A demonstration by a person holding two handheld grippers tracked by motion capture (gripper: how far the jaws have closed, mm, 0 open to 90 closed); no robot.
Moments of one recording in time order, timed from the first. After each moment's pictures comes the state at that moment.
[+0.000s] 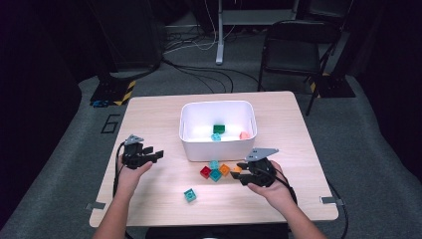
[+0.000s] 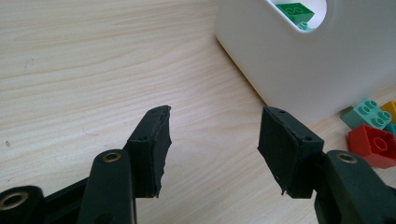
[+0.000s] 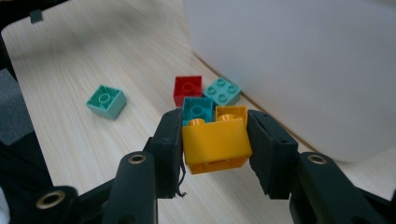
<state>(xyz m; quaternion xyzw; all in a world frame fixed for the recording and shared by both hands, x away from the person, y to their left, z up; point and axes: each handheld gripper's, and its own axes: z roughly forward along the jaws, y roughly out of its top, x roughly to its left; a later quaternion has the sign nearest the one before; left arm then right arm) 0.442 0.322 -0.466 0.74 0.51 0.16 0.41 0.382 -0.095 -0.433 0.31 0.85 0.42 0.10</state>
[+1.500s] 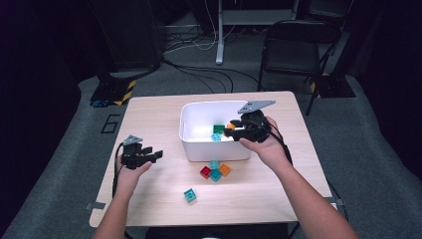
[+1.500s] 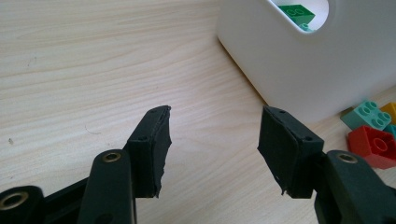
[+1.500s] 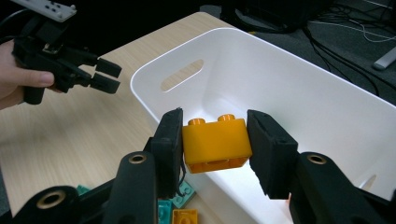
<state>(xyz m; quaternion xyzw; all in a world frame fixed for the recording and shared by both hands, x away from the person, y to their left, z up) 0.441 0.326 -0.466 0.74 0.51 0.16 0.42 0.449 -0.073 -0.329 0.32 0.82 0.45 0.15</state>
